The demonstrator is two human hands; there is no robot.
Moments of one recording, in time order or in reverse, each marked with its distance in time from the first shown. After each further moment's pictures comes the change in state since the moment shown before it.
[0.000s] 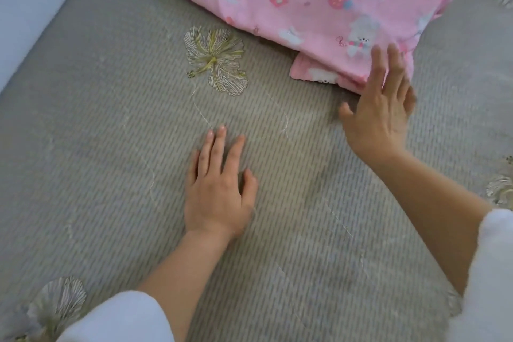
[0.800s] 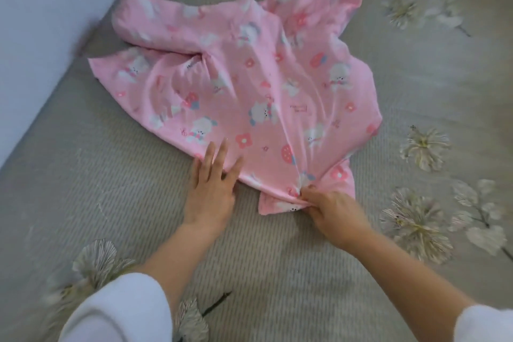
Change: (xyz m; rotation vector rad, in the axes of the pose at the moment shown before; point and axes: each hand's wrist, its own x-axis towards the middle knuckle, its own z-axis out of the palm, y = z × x) left_hand -0.056 0.008 -0.032 0.157 -0.069 0.296; right_hand -0.193 0.026 -0.063 0.050 -0.500 -0.179
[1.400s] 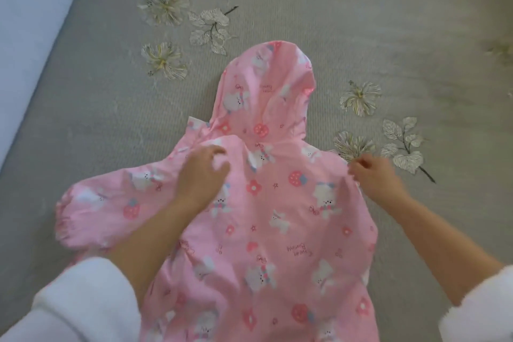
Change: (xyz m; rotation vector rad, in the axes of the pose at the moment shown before) left_hand -0.049 0.069 -0.076 -0.598 -0.178 -0.266; right_hand -0.125 0.074 -0.053 0.578 0.243 0.690
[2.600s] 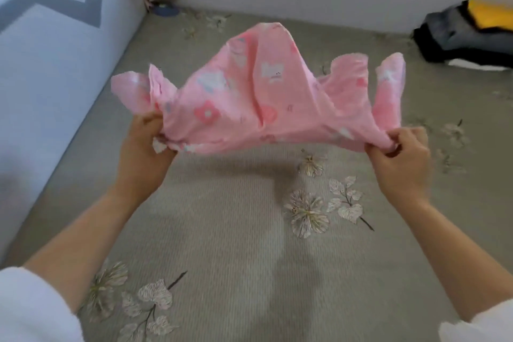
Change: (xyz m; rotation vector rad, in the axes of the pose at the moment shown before) left_hand -0.011 0.164 -0.134 0.051 0.446 0.500; right_hand -0.031 -0.068 -0.203 0.204 0.696 -0.572
